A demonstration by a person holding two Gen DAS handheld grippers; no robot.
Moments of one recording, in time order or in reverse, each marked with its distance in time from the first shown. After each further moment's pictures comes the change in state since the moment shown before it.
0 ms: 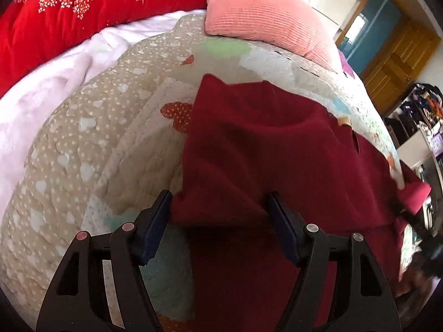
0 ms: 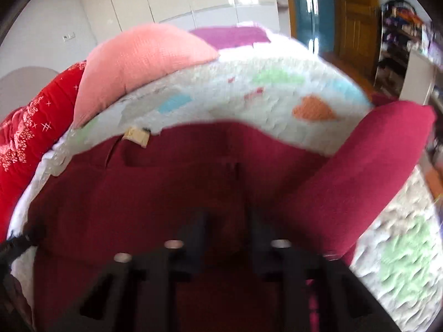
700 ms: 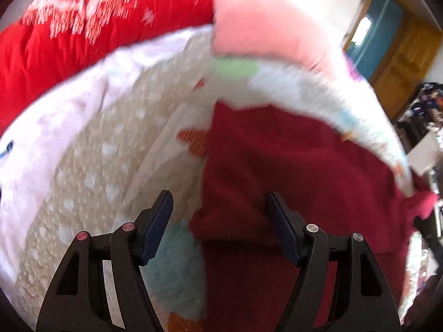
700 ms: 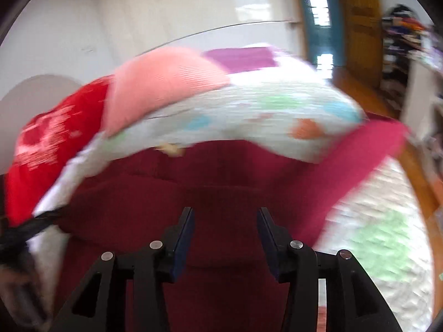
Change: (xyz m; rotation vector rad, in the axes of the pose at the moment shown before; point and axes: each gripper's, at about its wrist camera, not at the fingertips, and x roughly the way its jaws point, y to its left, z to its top) left arm -0.008 0.011 0.010 -0.008 -0.009 0.089; right arm -0.056 0.010 -0.011 -0.036 -0.057 0.133
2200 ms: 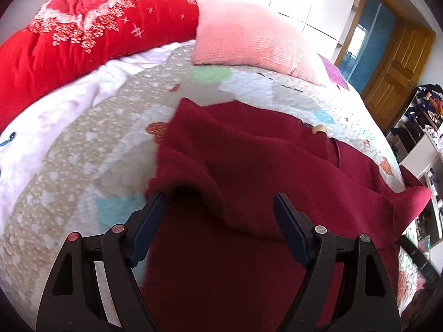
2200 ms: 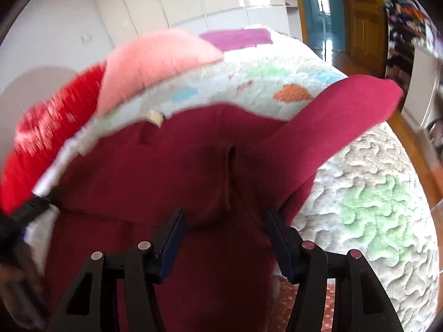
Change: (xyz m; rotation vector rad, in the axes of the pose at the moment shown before) left arm -0.025 -0.049 -0.031 0.010 -0.115 -0.044; right arm -0.009 -0.053 -0.033 0.066 0.043 -0.018
